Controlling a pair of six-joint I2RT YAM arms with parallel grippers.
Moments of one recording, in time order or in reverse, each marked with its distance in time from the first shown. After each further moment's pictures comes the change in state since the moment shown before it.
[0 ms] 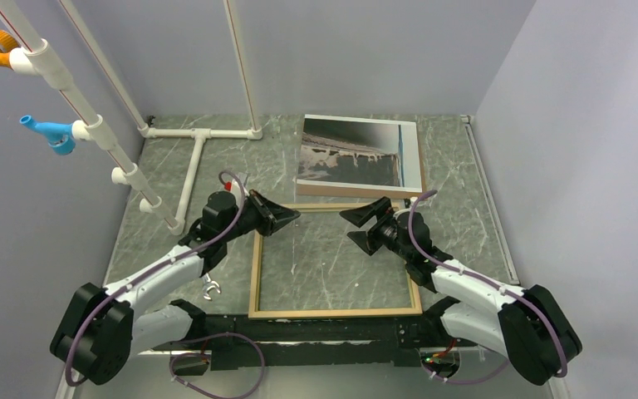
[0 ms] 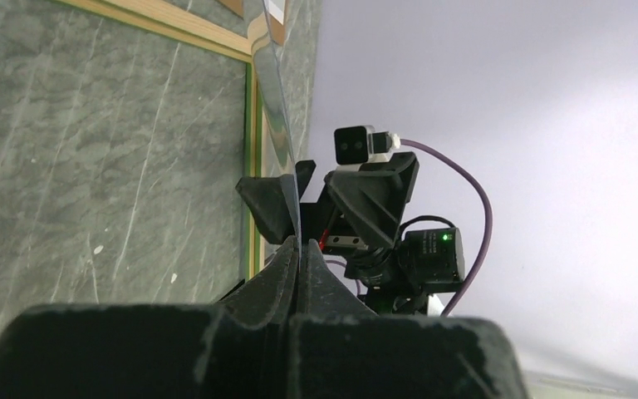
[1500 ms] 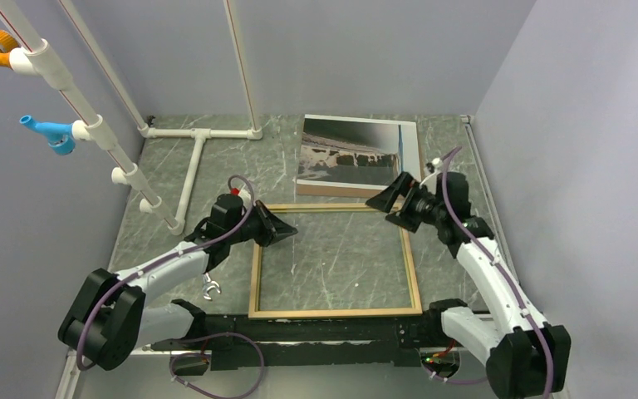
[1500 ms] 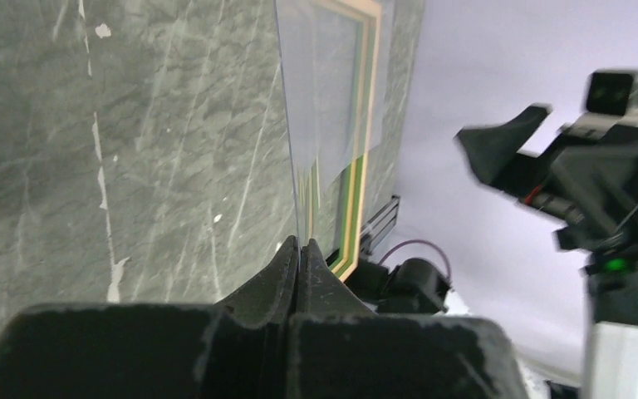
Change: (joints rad) left arm 0.017 0.070 -0.026 -0.144 0.056 0.234; right arm -0.459 -0.061 0.469 -0.805 -0.367 -0.720
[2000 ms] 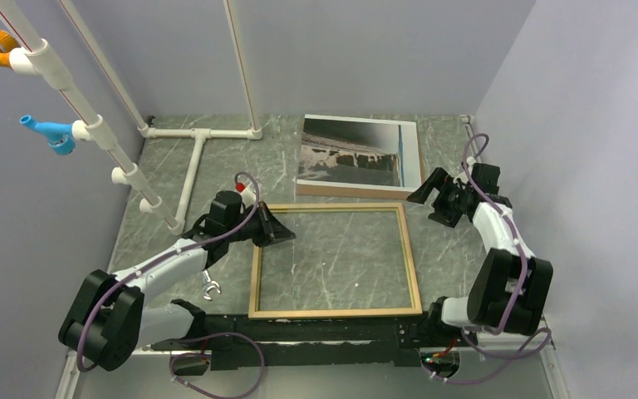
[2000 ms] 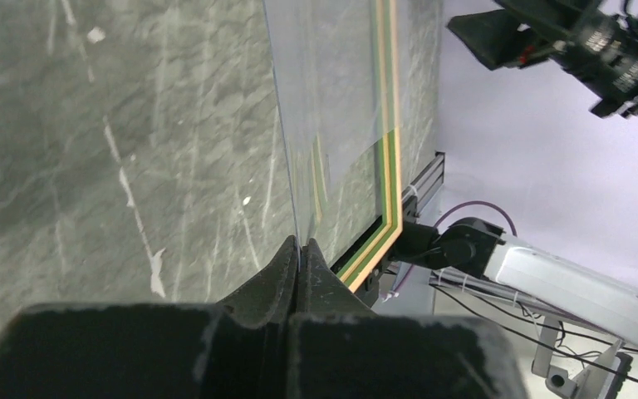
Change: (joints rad) left arm 0.021 0.014 0.055 -0.066 0.092 0.211; right arm -0.357 0.402 0.100 -0.038 -0.005 -0.332
